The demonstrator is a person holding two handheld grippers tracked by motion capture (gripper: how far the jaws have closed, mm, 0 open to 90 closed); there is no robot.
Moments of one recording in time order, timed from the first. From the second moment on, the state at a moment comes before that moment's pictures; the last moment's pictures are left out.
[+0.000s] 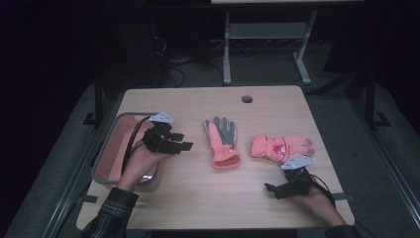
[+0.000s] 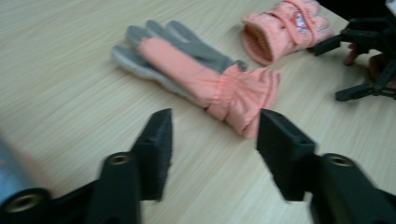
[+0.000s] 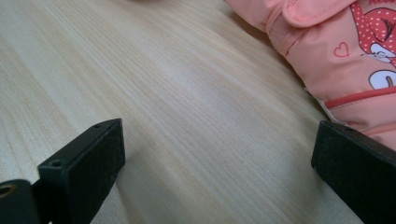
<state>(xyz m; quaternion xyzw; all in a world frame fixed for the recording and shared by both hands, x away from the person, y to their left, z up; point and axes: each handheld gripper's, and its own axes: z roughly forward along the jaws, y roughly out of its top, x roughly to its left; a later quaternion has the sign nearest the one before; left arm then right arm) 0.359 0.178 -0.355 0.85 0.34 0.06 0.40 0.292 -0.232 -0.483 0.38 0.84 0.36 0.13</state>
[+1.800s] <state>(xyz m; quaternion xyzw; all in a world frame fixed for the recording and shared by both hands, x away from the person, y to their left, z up) 0.350 0.045 -0.432 0.90 0.24 0.00 0.37 0.292 -0.231 -0.483 0.37 0.85 0.36 0.13</state>
